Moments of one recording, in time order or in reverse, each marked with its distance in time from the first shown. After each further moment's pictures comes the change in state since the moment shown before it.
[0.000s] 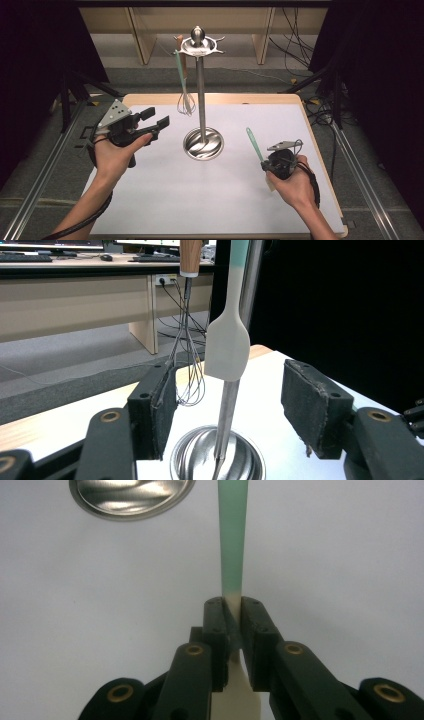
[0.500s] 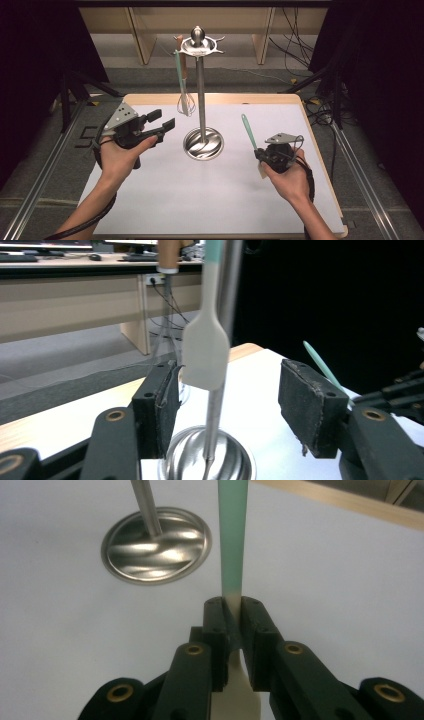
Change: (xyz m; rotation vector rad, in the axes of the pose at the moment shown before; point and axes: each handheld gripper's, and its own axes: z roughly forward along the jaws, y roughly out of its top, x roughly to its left) left arm -0.012 -0.003 0.008 0.004 -0.046 0.011; right arm 0.008 0.019 -0.002 -0.199 0.031 -0.032
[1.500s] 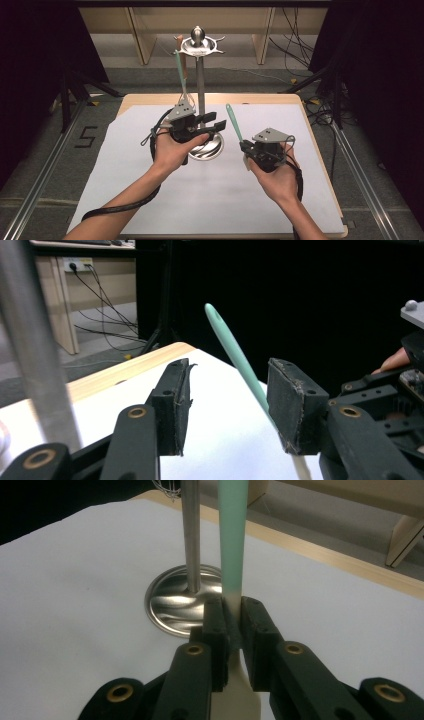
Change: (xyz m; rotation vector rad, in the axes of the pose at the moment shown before) left arm -0.065 0.002 0.096 0.044 -0.213 -0.043; right arm 0.038 0.027 -0.013 -0.158 0.054 -0.090
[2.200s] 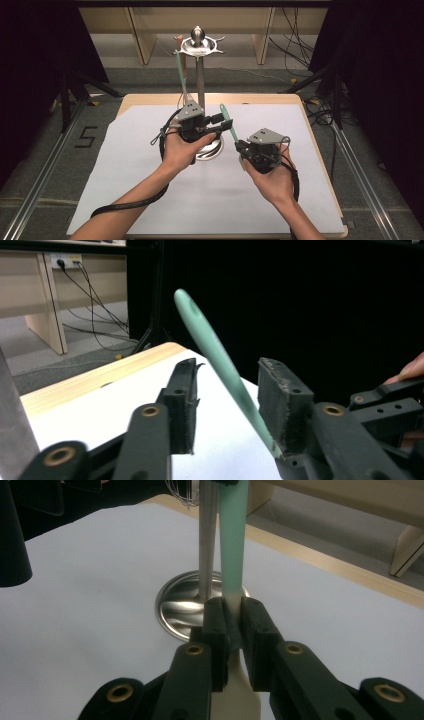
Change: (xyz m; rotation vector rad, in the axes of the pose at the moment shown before) left arm -0.005 -0.003 0.016 -0.015 -0.029 0.000; right arm 0.012 0.006 -0.001 -0.001 0.015 -0.032
